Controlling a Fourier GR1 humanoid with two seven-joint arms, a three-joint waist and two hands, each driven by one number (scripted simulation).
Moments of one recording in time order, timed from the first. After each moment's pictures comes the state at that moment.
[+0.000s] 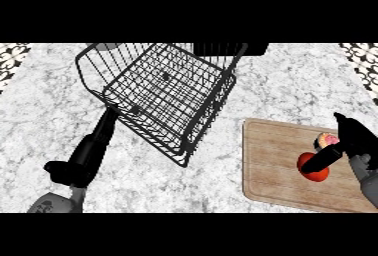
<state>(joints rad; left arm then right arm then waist) -0.11 0.39 -0.36 -1.43 0.33 0.15 -0.21 -0.38 -0.85 0.58 -1.53 0.07 -0.15 1.24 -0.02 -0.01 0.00</state>
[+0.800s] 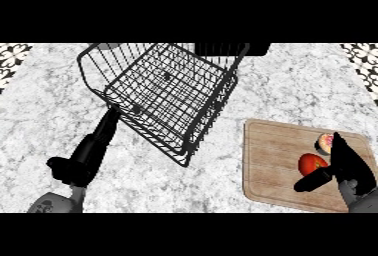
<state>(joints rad) -0.11 0.38 -0.34 -1.43 0.32 0.13 -0.16 -0.21 -0.75 0.56 -1.54 0.18 -0.23 1.22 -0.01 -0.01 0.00</state>
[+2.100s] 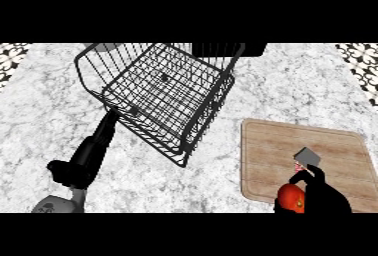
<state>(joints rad) -0.08 0.33 -0.29 -1.42 0.26 0.09 -0.18 0.08 -0.61 0.67 -1.85 0.81 -0.25 1.17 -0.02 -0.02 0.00</state>
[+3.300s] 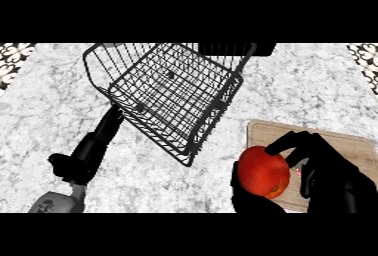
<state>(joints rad) -0.10 0.32 -0.27 -1.43 0.24 0.06 -0.13 -0.28 -0.08 0.58 -2.28 1.26 0.04 1.19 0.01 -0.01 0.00</state>
